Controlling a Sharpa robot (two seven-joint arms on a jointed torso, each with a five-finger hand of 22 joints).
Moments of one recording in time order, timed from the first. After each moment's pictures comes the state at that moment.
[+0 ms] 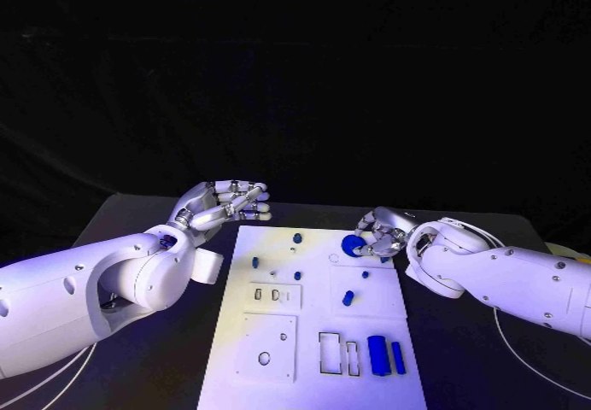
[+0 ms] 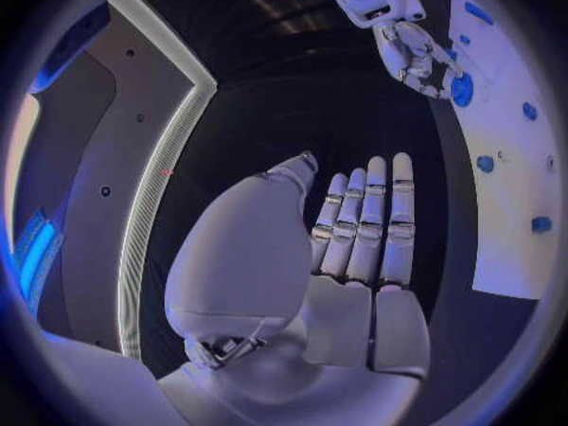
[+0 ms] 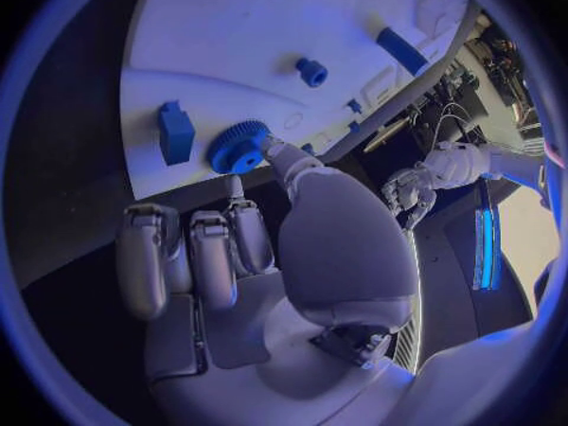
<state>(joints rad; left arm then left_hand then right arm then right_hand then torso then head) 1.23 -0.97 -0.01 1.69 -0.06 -0.32 0.43 1.49 -0.12 0.31 0.28 0.14 0.85 0.21 0.25 0.16 1.01 0.18 0.08 0.07 0.98 0.13 0.30 0.26 0.17 0.89 0.23 0.36 0.12 1.26 -0.74 -0.13 1.34 -1.26 -0.34 -0.17 1.24 -0.21 0.34 0.07 0.21 0.81 0.17 0.27 0.45 1.41 0.08 1.39 1.31 1.47 0.00 1.56 1.31 0.05 1.46 0.12 1.46 1.31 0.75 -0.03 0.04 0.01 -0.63</state>
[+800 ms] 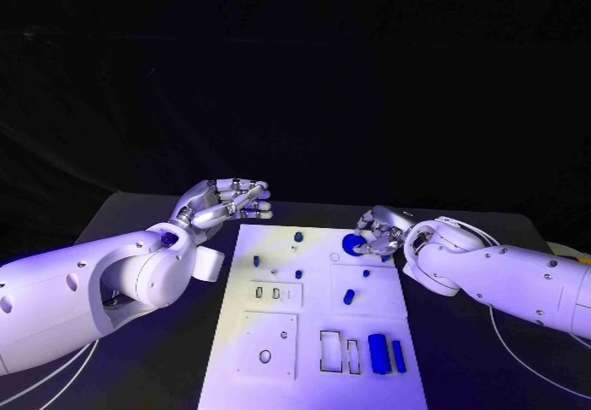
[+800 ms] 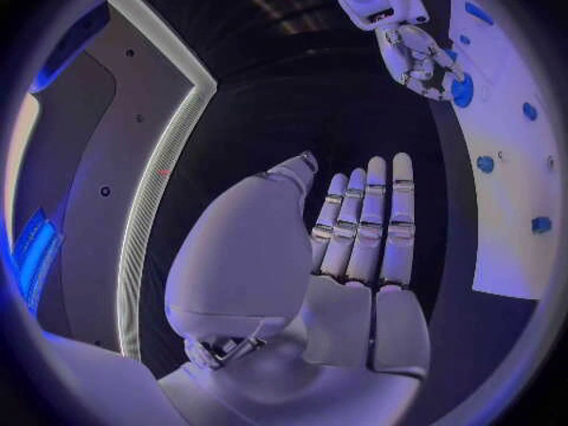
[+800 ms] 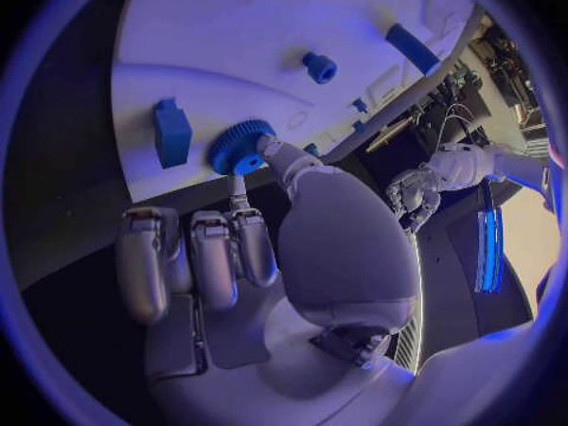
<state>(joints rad) 1.23 -0.96 -0.01 1.68 -0.06 -0.31 0.43 1.49 -0.12 0.31 0.28 0.14 0.85 0.21 0.25 0.16 1.01 0.18 0.08 0.07 0.98 0.13 0.30 0.26 0.17 0.89 0.23 0.36 0.12 1.26 -0.71 -0.13 1.31 -1.26 -0.35 -0.18 1.28 -0.17 0.42 0.04 0.18 0.88 0.15 0.33 0.47 1.47 0.07 1.47 1.31 1.47 0.00 1.56 1.31 0.04 1.47 0.11 1.48 1.31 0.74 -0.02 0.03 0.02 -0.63</state>
